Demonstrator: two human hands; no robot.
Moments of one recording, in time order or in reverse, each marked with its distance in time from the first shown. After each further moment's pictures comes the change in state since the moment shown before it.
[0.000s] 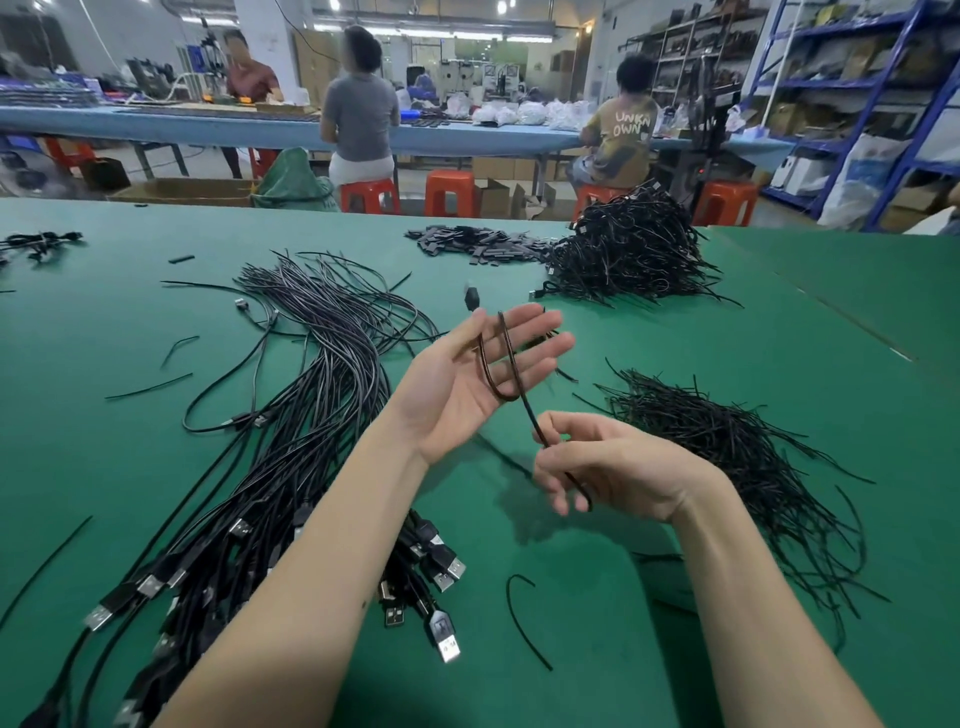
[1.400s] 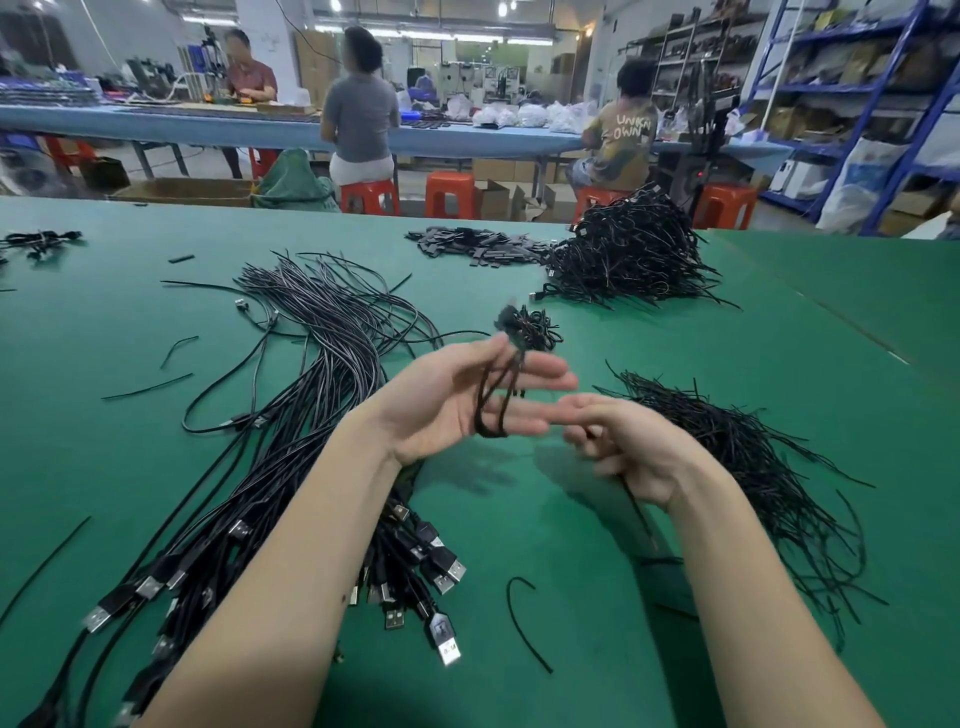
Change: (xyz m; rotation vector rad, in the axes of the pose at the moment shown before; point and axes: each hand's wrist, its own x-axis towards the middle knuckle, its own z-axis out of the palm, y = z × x) left_hand -0.009 0.015 -0.001 0.387 -0.090 -0.247; right_hand 0.012 -0.007 -0.009 0.058 0.518 0.094
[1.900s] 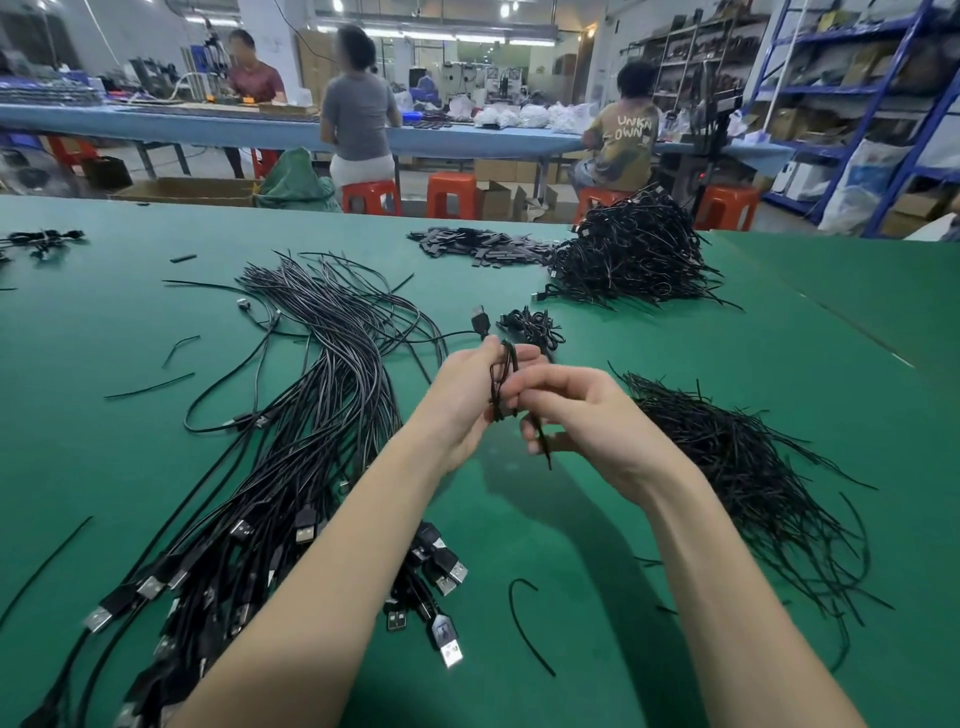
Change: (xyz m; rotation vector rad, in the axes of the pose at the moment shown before) left_hand 0.034 -0.022 0.010 0.068 0.610 0.102; right_hand -0.012 -0.013 0.040 -0.123 -0.081 -0.412
